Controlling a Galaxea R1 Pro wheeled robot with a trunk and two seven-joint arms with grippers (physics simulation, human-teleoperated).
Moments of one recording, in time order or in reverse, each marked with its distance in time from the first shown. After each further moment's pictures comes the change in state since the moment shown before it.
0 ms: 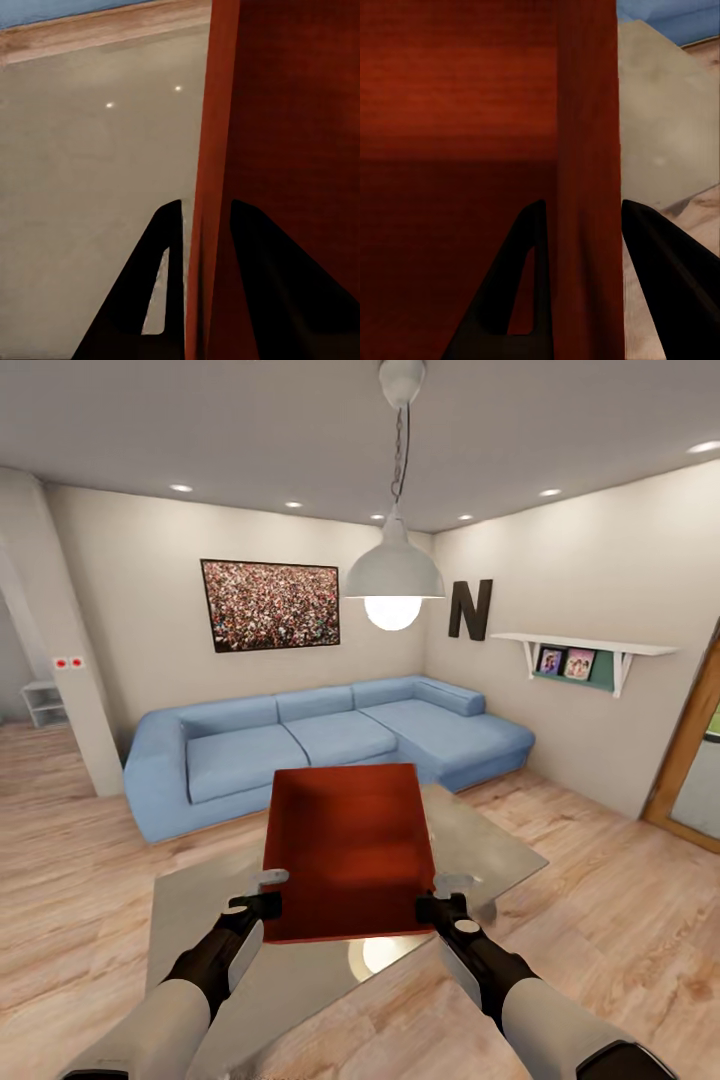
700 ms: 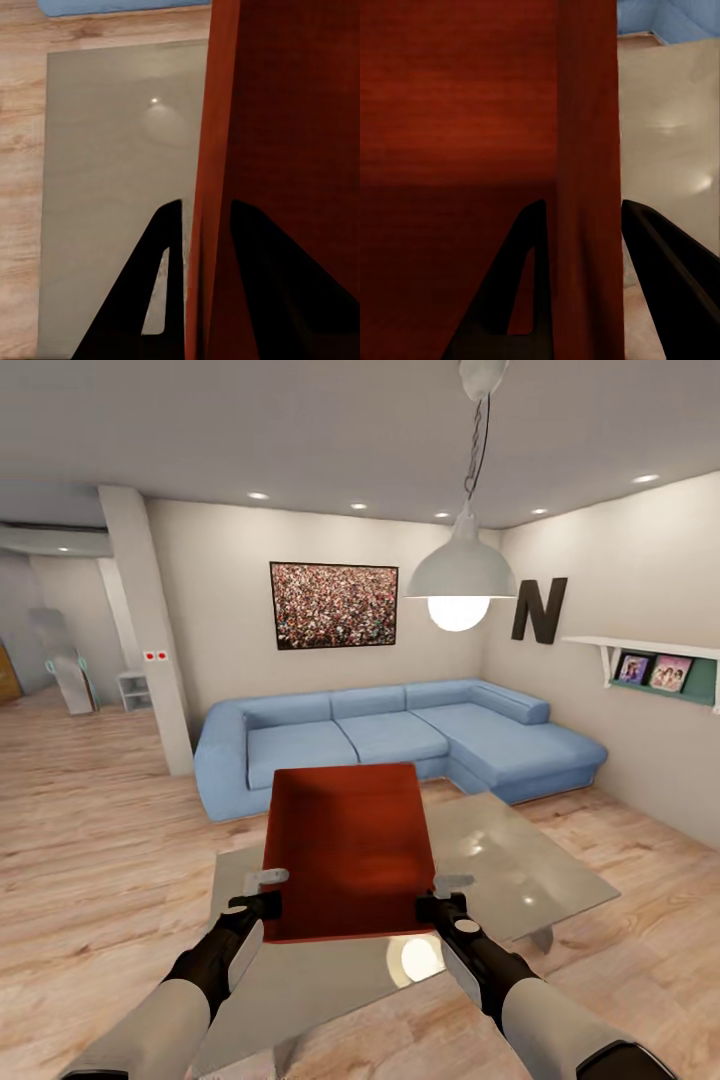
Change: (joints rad) left arm 0.000 0.000 0.000 -0.002 0.001 0.000 0.000; right arm 0.000 0.000 0.000 -0.002 -0.001 0.000 0.000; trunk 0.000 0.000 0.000
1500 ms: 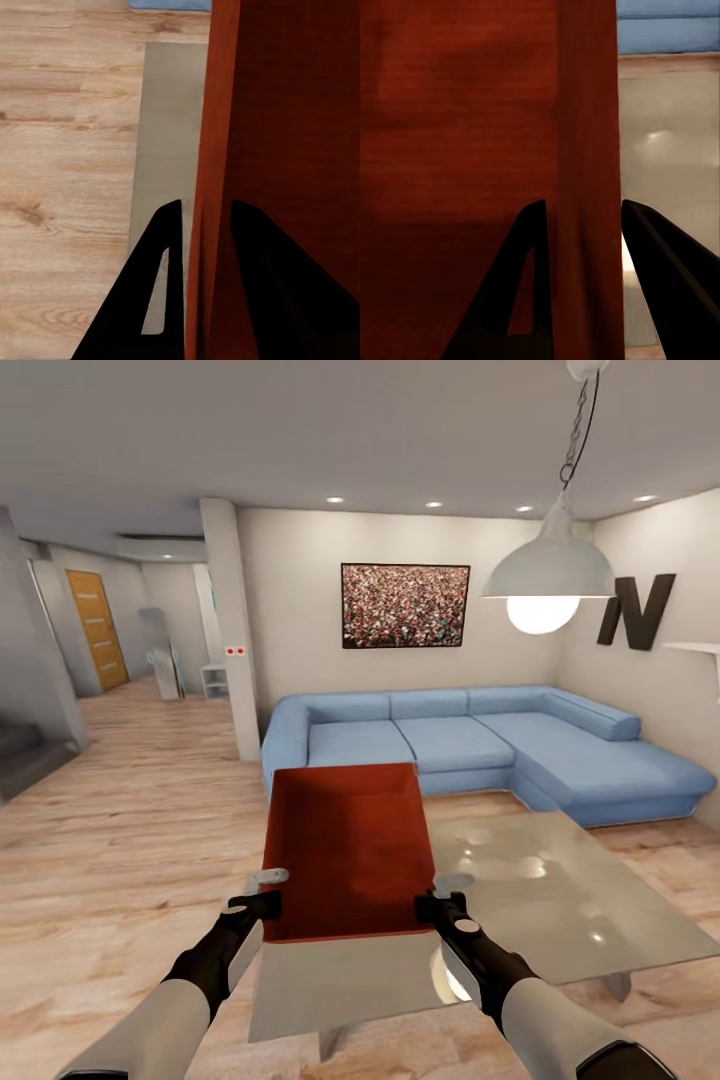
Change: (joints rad) left arm 0.000 0.001 -0.002 -0.001 0.003 0.000 0.000; right arm 0.000 0.000 0.000 -0.002 0.000 0.000 0.000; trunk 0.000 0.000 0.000
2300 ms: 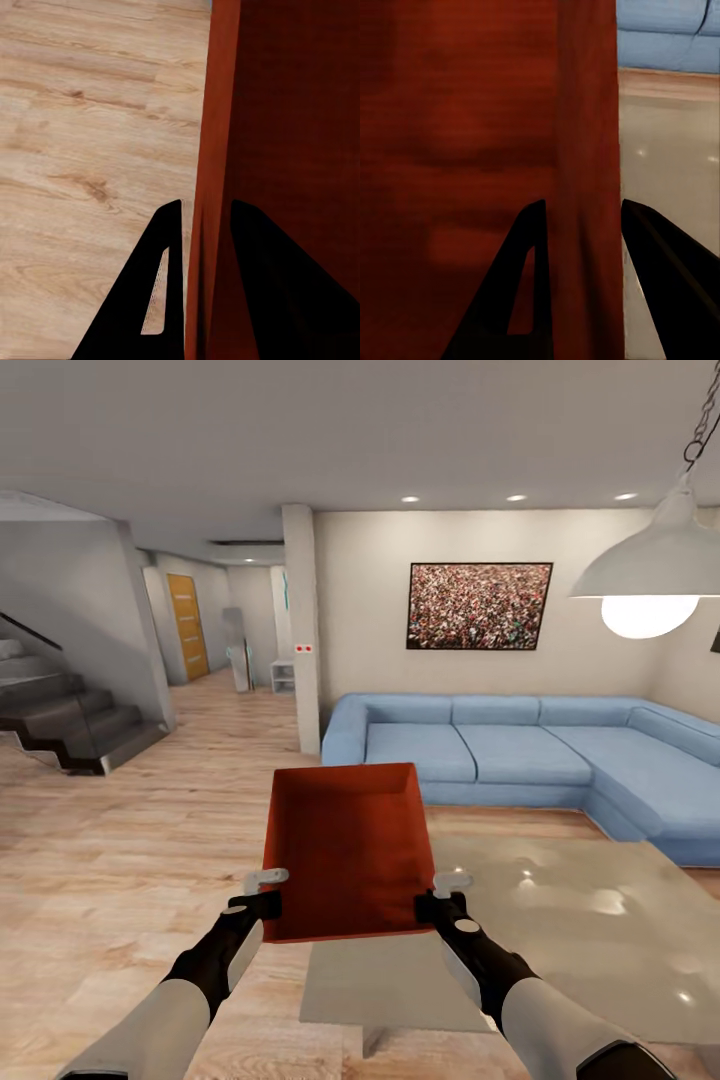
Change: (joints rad) left arm 0.000 0.001 -0.001 0.000 0.002 0.000 0.000; right arm 0.000 0.000 0.000 0.000 0.000 0.000 0.000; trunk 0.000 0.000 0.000
